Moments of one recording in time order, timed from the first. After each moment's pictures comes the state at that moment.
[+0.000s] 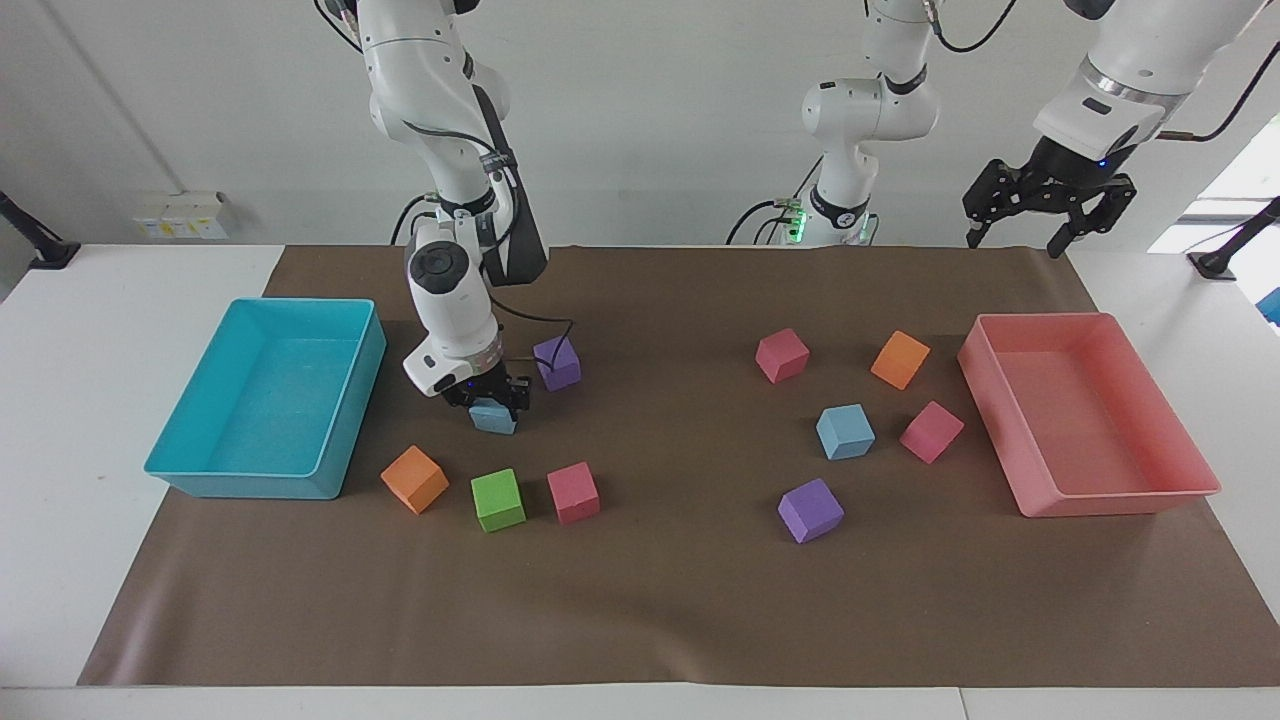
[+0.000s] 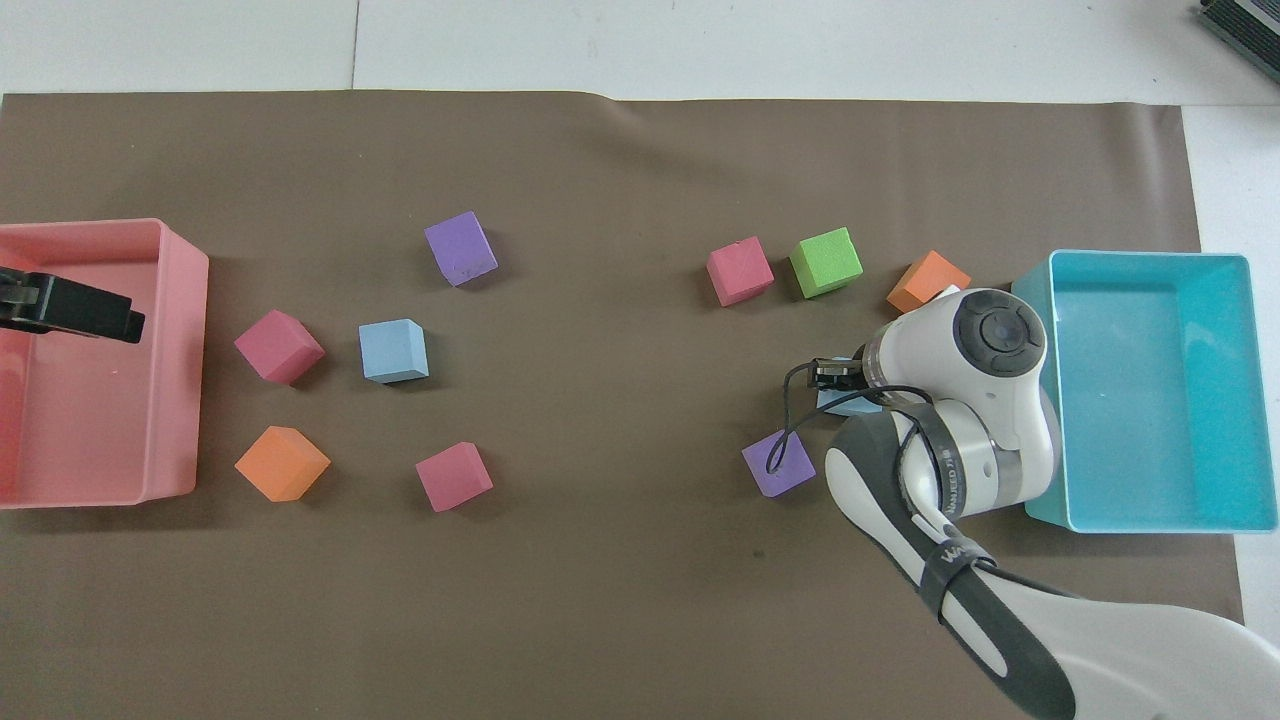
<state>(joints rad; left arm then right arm) -0.09 0.01 0.00 -1.42 -0.03 1.45 0.11 0.30 0.23 -0.07 -2.13 0.04 2.38 0.29</state>
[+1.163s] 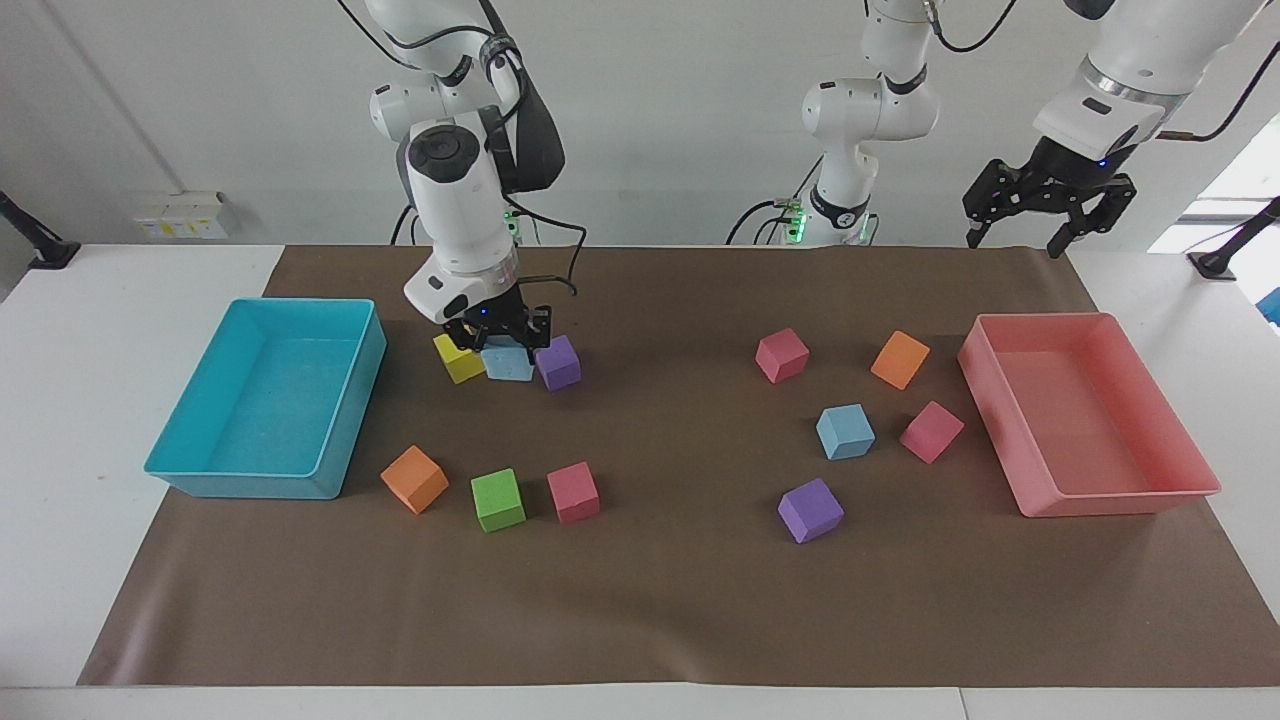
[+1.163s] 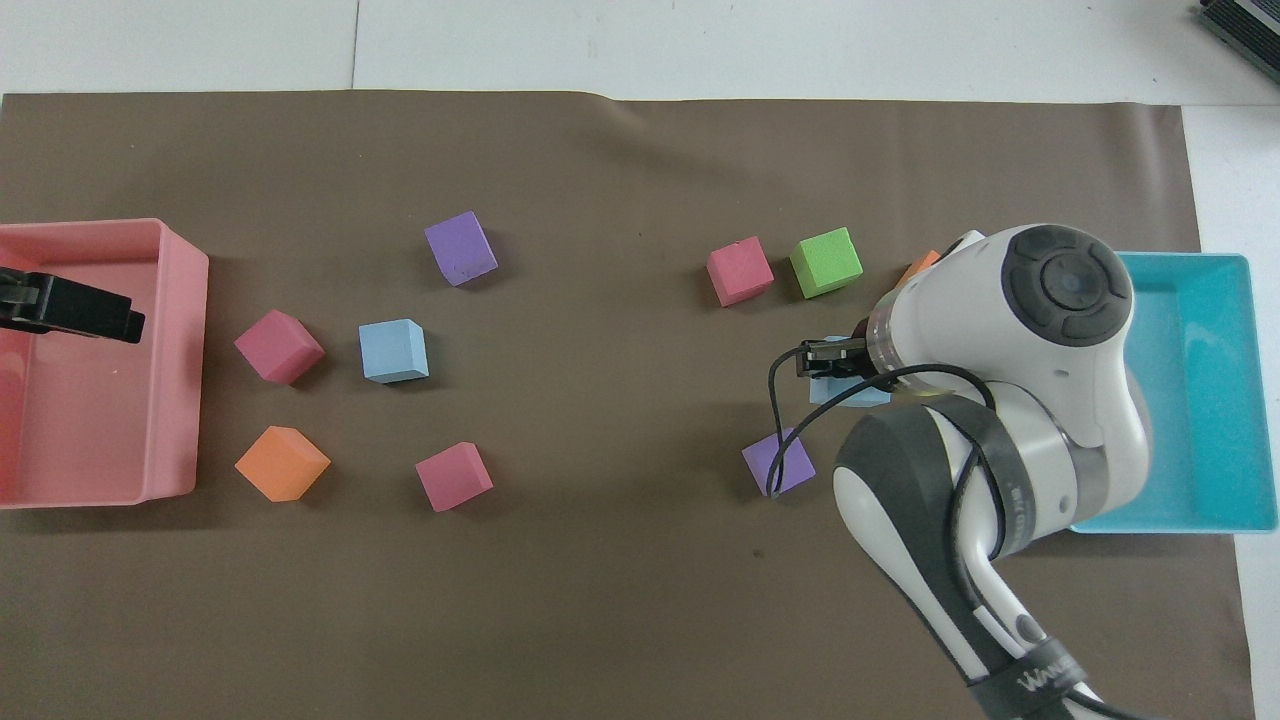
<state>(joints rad) -0.09 0.01 0.00 -1.42 -0.03 1.45 0.10 0.39 0.08 -0.06 -1.92 0.03 2.03 0.29</state>
